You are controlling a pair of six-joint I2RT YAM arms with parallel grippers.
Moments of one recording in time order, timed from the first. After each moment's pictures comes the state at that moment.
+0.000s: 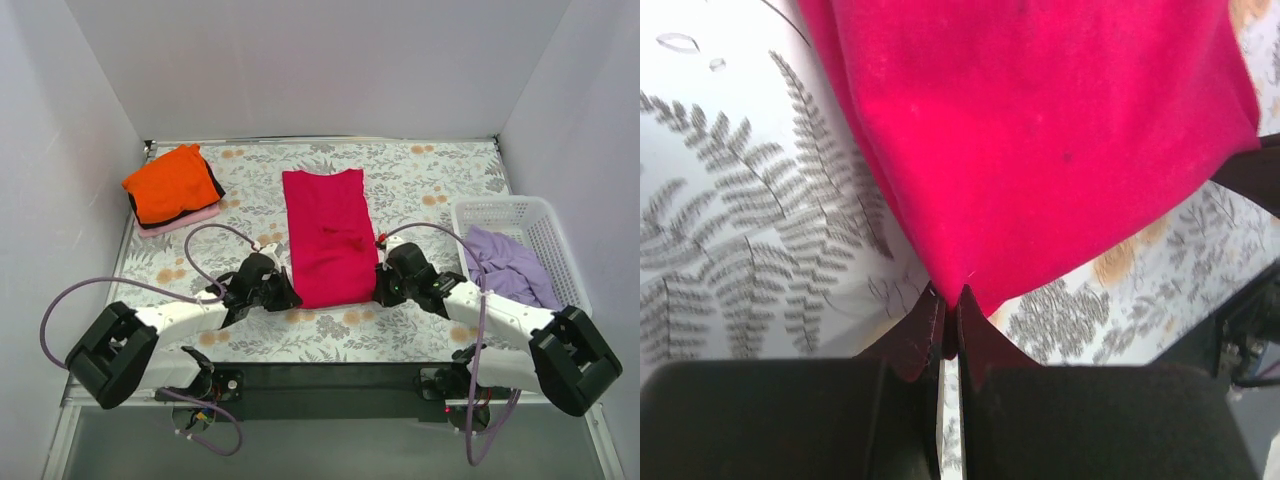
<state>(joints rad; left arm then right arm) -0.67 1.27 0.42 0.10 0.14 -0.74 0.68 1.21 0.52 -0.17 -0.08 0.36</state>
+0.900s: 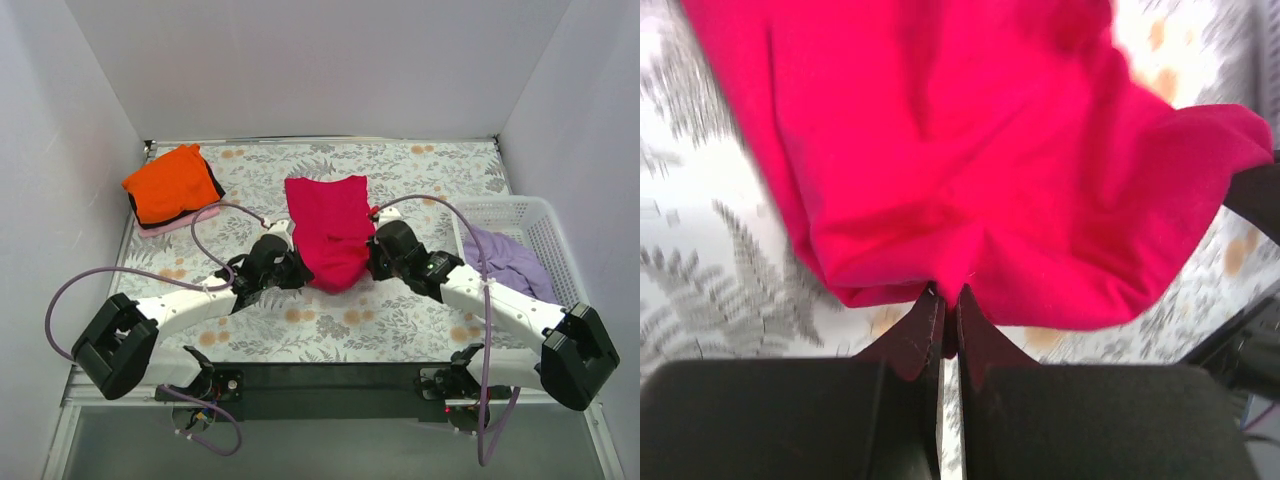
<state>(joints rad) -0.74 1.31 0.57 0.07 0.02 -0.73 0.79 1.20 0.73 -0.32 0.17 0.39</state>
